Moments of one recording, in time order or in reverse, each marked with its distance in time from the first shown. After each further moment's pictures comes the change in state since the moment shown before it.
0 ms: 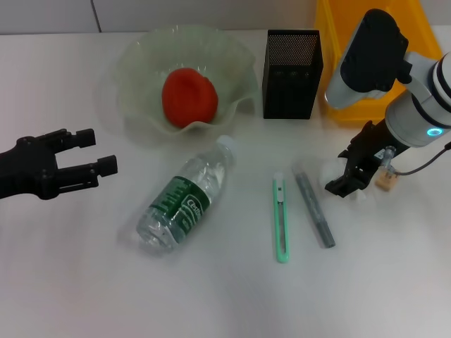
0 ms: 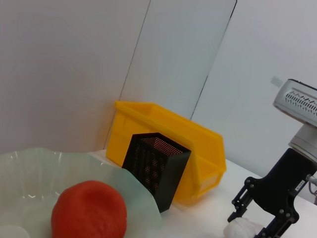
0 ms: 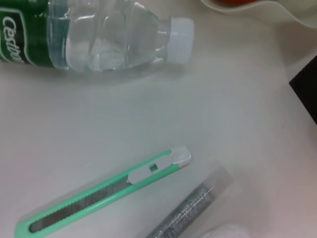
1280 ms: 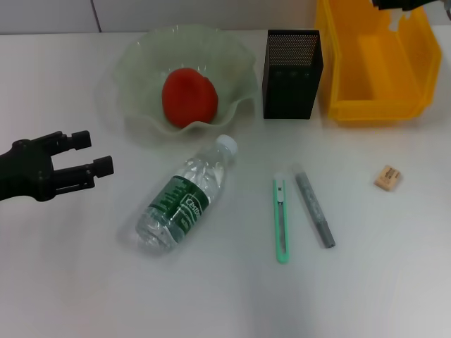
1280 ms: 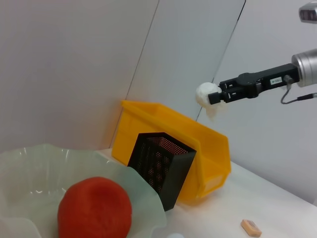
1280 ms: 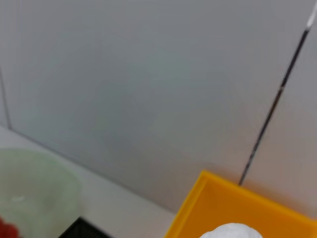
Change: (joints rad) left arm 0.013 -0.002 -0.007 -0.003 -0.004 -0.004 -0.004; right arm -0.082 -0.004 0.362 -0.267 0.076 0.307 0.157
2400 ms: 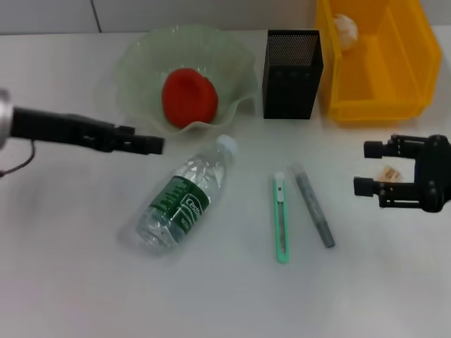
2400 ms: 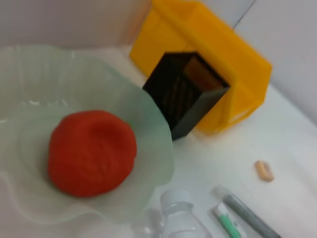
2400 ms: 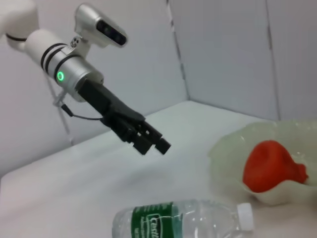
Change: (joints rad) left arm -0.194 -0.080 0.053 0.396 0.415 0.014 -0.722; right arm -0.290 -0.020 0.296 0.454 0.686 -0.612 -0.947
